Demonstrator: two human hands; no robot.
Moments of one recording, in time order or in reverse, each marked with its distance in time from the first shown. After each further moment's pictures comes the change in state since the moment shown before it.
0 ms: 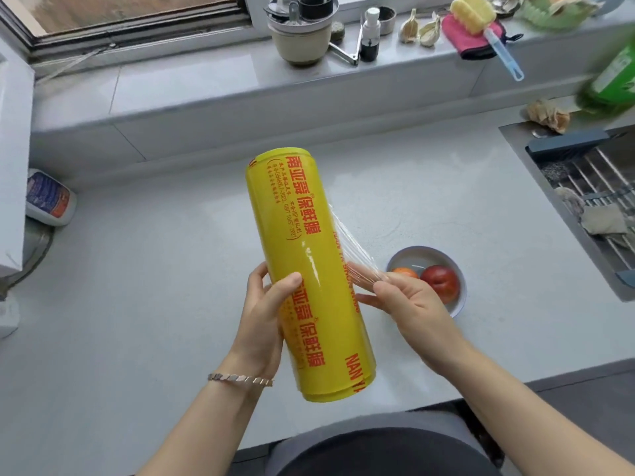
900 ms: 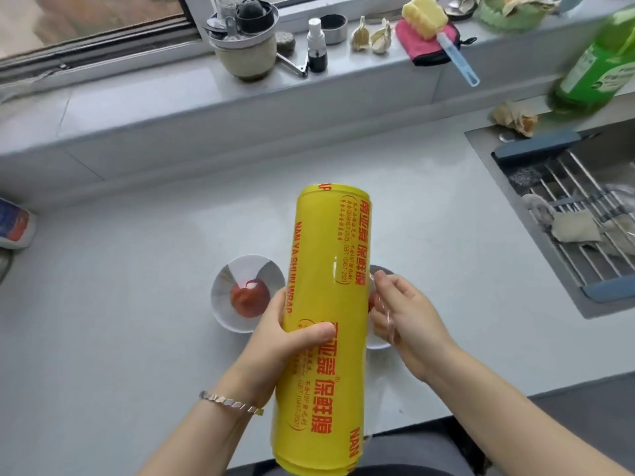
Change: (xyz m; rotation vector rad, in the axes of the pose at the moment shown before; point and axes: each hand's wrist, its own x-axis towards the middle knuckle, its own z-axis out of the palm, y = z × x) left_hand 0.012 -0.021 0.092 0.277 -0.239 -0.207; right_hand 0.013 0.008 -0.098 0.334 0.295 0.339
